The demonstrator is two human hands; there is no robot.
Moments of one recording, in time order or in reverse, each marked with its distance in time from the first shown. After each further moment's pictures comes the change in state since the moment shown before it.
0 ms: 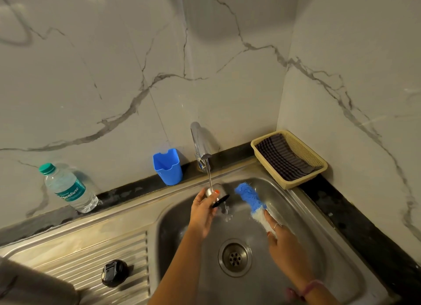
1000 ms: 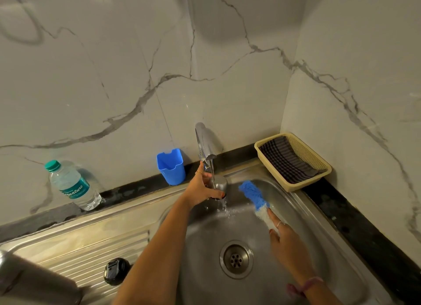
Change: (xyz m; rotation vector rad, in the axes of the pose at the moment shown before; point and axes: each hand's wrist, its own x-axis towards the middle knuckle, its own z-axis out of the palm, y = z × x) left_hand 0.031 0.073 0.009 1.105 -0.208 0.192; right_hand 0.014 0.007 0.008 0.059 0.041 0.020
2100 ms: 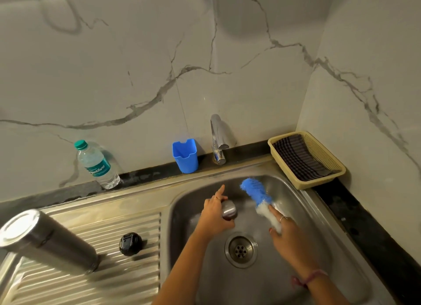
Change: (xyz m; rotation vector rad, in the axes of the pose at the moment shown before) left_hand -0.082 -0.038 0.064 0.305 0.137 0.018; right_hand -0.002 -0.003 -0.008 -0.075 -0.138 -0.107
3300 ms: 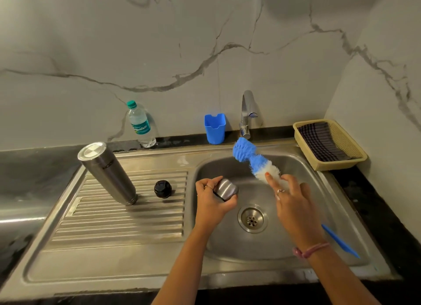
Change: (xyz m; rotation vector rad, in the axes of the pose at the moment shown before) left_hand -0.129 -0.001 0.000 -0.382 0.541 -0.030; right_hand -0.056 -0.039 -0.015 -0.484 0.415 -0.607
